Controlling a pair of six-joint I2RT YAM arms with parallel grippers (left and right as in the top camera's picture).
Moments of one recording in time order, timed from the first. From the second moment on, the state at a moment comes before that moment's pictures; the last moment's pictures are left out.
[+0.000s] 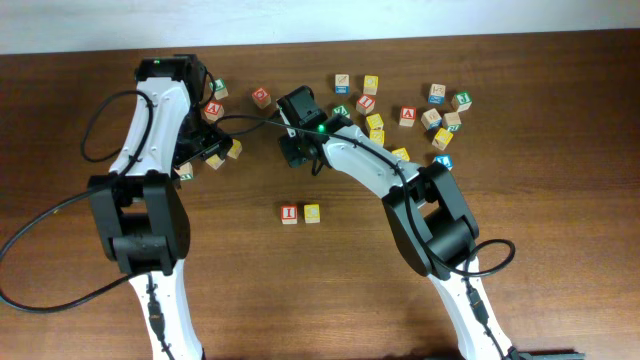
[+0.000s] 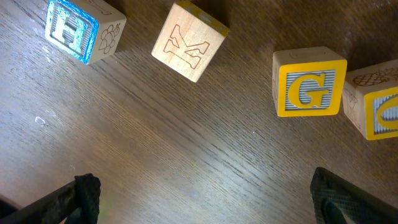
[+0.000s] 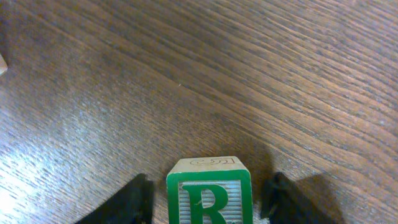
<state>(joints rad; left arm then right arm) -0.03 2.29 2.04 -1.50 -0.11 -0.75 0.58 2.38 1.85 -0.50 0.00 0.10</state>
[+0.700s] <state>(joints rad) -0.03 2.29 2.04 -1.50 -0.11 -0.75 0.58 2.33 1.85 -0.59 0.06 0.11</state>
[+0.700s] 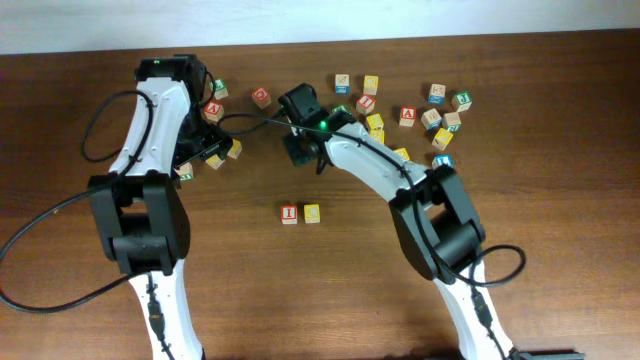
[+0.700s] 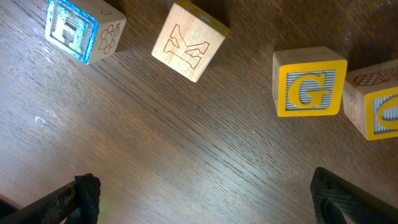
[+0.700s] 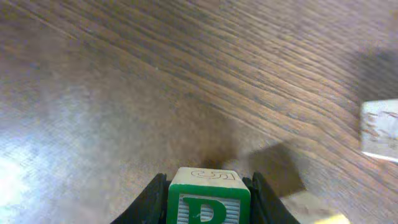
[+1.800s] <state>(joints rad) -0.03 2.29 2.04 -1.50 -0.11 -0.75 0.58 2.14 1.61 -1.02 -0.09 0.49</state>
